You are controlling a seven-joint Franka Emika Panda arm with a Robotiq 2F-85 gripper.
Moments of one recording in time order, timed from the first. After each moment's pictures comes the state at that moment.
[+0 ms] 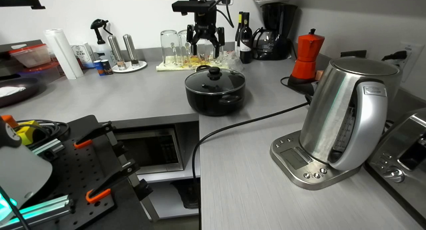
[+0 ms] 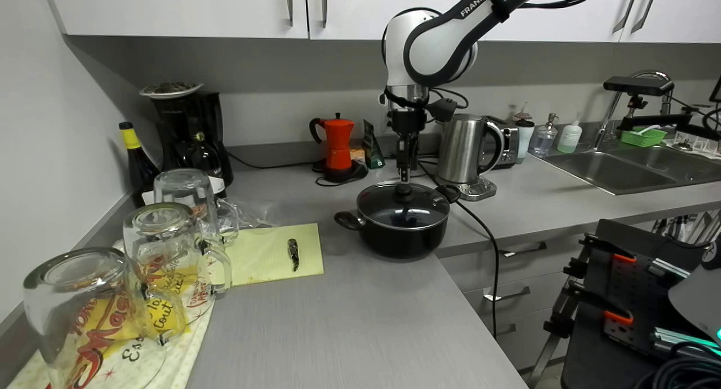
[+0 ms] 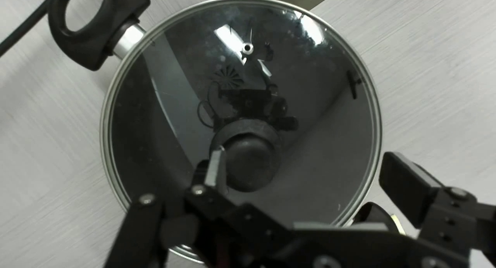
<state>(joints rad) 0.05 0.40 0.09 -1.92 -0.04 2.21 -0.18</state>
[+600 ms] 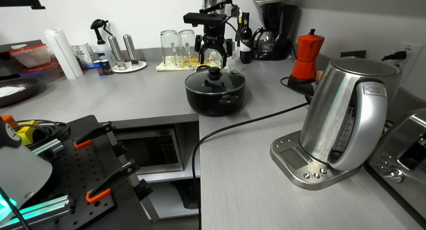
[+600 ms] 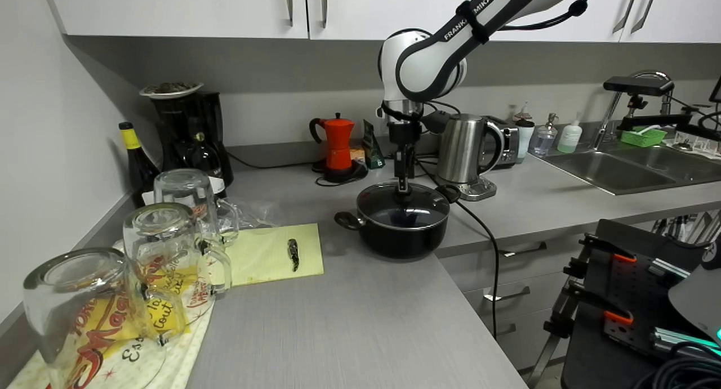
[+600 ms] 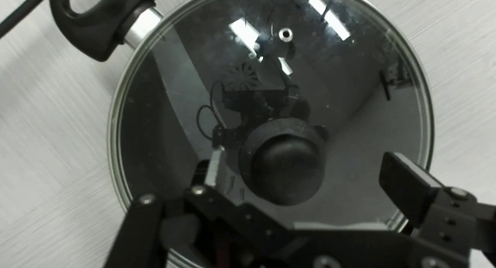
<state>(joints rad) 0.03 0.50 0.08 -1.84 -0.04 2.21 -0.23</state>
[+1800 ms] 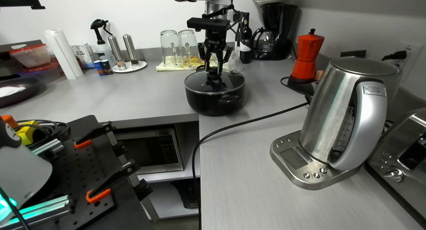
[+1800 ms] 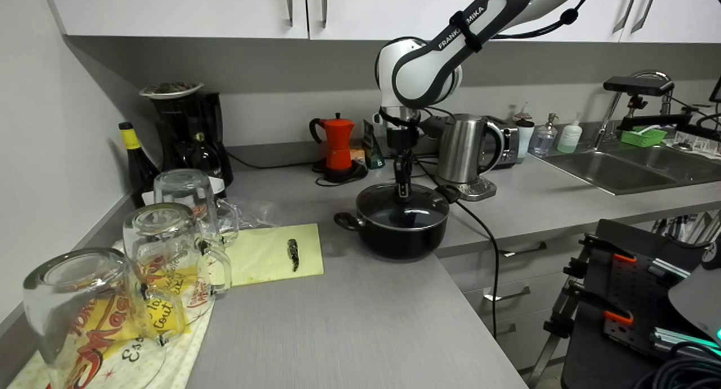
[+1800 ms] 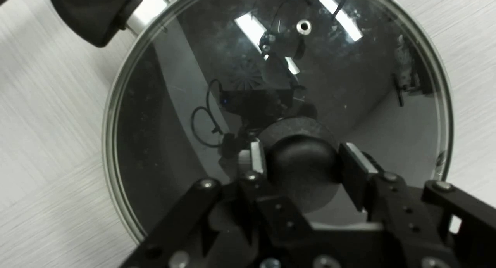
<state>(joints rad) 0.02 0.55 0.08 -1.80 -0.04 2.21 -0.29</state>
